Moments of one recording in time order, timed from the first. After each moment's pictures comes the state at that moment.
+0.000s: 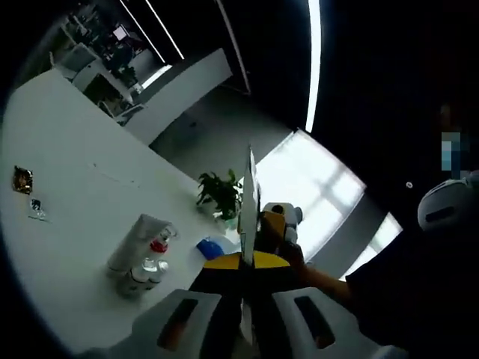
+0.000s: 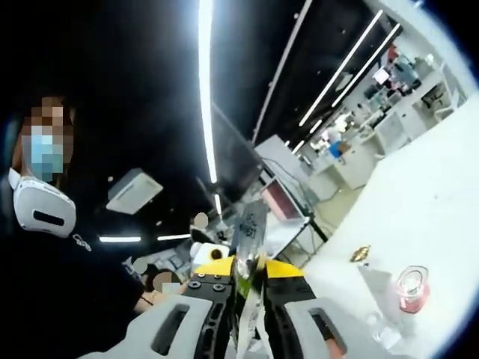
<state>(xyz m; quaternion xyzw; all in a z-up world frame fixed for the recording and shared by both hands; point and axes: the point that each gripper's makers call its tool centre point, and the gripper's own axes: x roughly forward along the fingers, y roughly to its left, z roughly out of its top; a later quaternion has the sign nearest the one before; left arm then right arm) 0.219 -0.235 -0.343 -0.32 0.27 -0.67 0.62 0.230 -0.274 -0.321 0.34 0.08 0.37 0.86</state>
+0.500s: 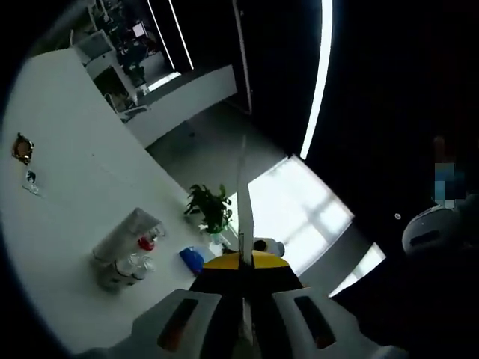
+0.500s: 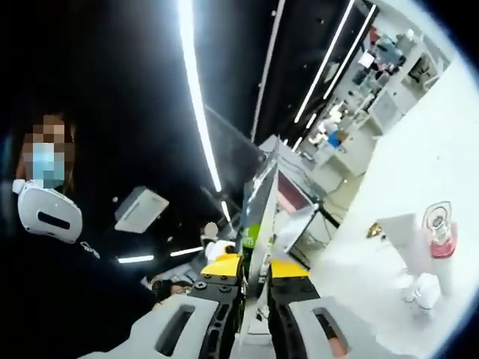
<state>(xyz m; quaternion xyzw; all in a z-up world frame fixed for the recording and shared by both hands) 0.219 -0.222 -0.338 -0.40 0.28 -0.65 0.59 0.208 -0.246 -0.337 0.42 0.07 0.36 0.83</state>
